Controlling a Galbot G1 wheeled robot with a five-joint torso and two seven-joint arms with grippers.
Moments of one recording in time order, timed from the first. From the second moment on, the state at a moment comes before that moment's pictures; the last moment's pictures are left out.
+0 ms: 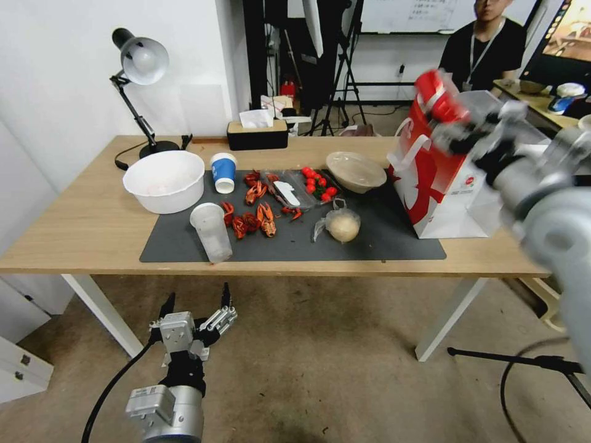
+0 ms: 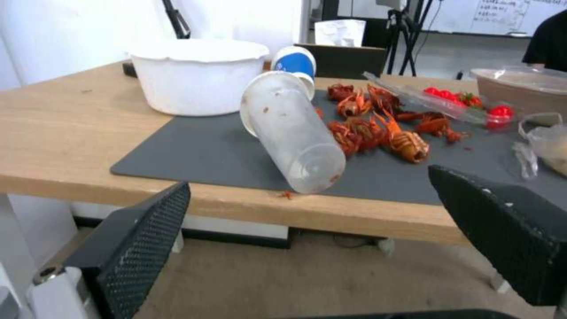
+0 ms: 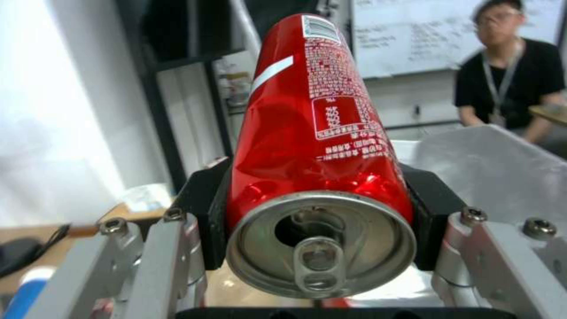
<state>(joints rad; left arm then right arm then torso) 1.90 -1.47 -0.36 -2.38 -0.09 0.03 -0.28 -0.68 0.80 0.54 2.07 1.17 -0.65 0.45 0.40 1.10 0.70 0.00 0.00</state>
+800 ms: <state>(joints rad) 1.91 -1.51 -0.35 -2.40 -0.09 0.02 -0.28 -0.59 0.79 0.48 1.89 1.33 -0.73 0.59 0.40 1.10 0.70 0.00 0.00</state>
